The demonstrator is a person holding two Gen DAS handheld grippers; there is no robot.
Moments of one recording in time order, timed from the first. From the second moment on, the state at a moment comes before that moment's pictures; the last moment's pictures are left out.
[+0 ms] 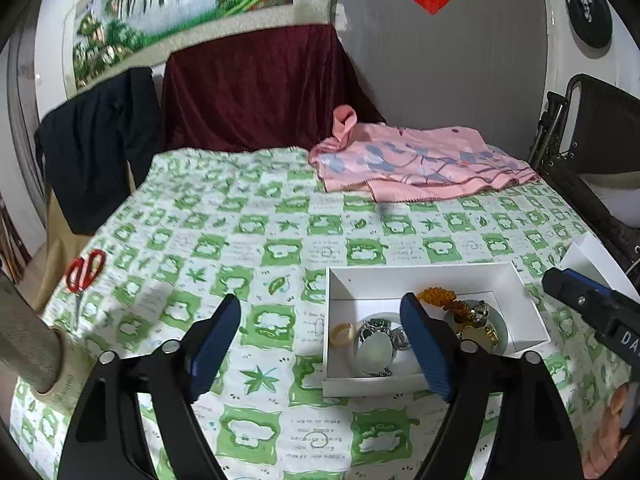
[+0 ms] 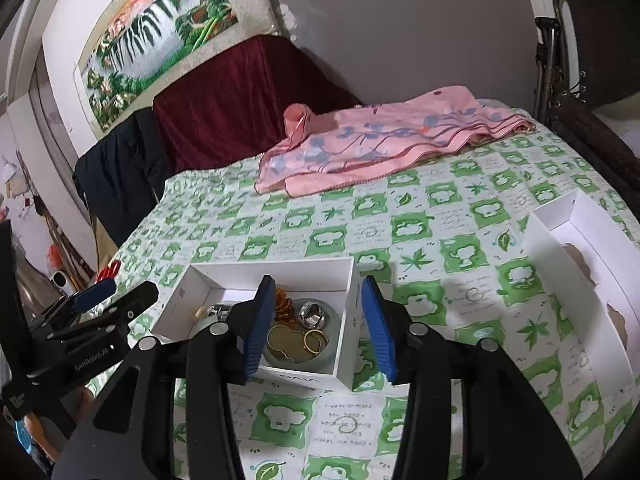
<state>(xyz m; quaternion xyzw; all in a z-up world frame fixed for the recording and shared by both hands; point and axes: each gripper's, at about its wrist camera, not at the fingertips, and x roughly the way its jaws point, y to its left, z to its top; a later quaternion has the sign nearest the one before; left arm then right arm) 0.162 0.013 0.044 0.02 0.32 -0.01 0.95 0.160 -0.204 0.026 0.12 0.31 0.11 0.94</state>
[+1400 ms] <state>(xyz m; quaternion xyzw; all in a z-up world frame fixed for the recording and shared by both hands) 0.135 0.013 0.052 0.04 0.30 0.03 0.95 0.135 -0.188 0.022 0.09 0.33 0.07 0.94</state>
